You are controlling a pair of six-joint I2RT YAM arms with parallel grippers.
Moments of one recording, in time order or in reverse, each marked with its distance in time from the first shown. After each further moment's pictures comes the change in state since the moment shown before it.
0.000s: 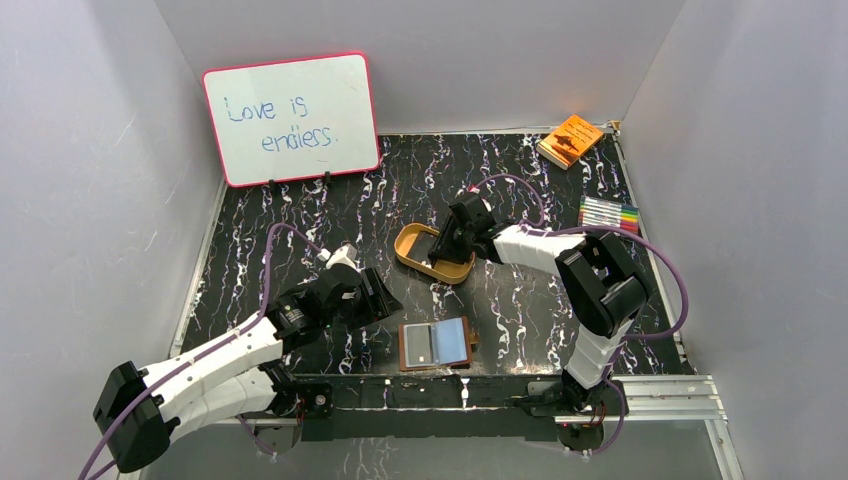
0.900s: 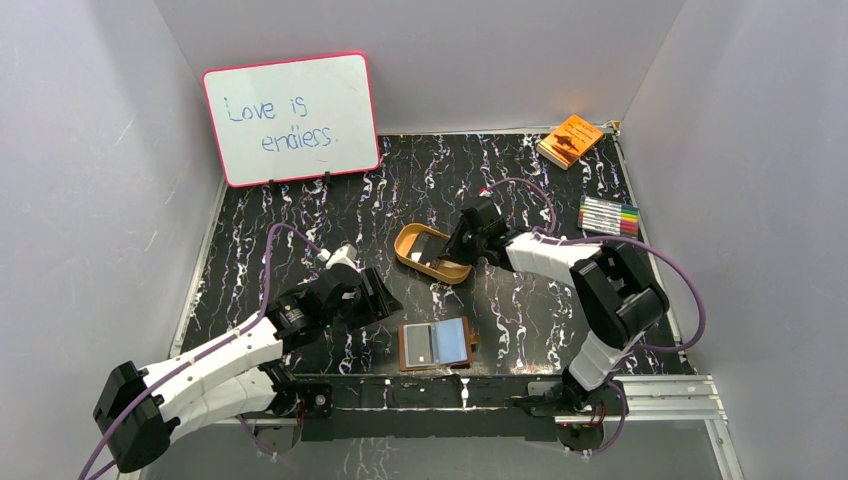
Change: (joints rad) left arm 0.000 0.001 0.000 0.000 0.000 -0.004; right arm -0.023 -0.085 -0.099 0.056 -0.022 0.010
